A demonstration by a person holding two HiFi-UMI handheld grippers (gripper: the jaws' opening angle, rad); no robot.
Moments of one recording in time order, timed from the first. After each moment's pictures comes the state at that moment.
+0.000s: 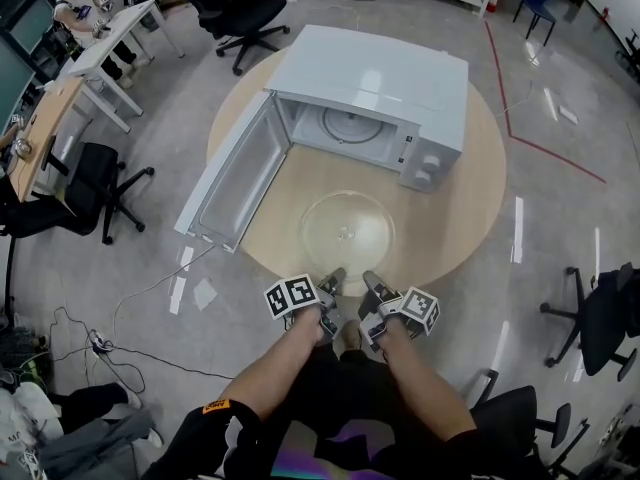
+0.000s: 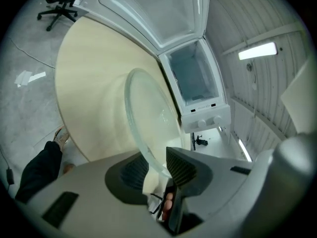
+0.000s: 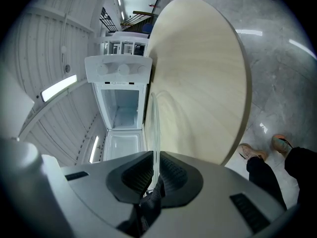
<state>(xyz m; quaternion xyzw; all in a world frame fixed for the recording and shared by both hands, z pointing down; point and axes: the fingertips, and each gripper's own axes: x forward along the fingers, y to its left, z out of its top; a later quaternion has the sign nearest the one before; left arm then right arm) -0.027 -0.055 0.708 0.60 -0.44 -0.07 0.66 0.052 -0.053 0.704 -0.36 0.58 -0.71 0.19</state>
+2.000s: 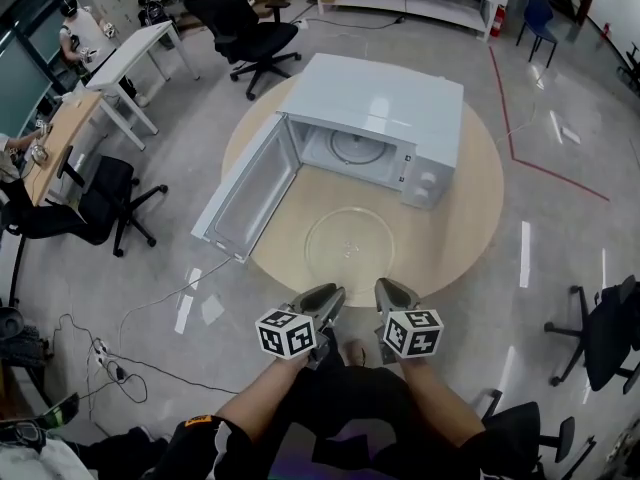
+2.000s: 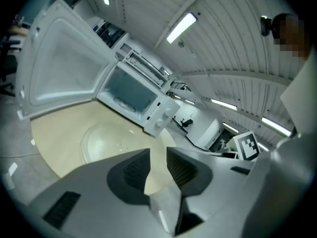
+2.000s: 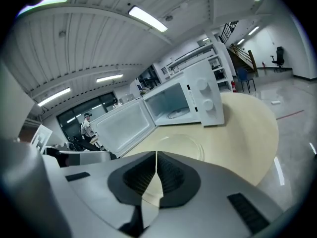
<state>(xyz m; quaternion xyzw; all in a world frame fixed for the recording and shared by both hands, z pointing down) -0.020 -0.020 0.580 0.82 -0.42 0.01 0.38 0.069 -0.047 0.594 -0.45 0.84 -0.30 -0.10</state>
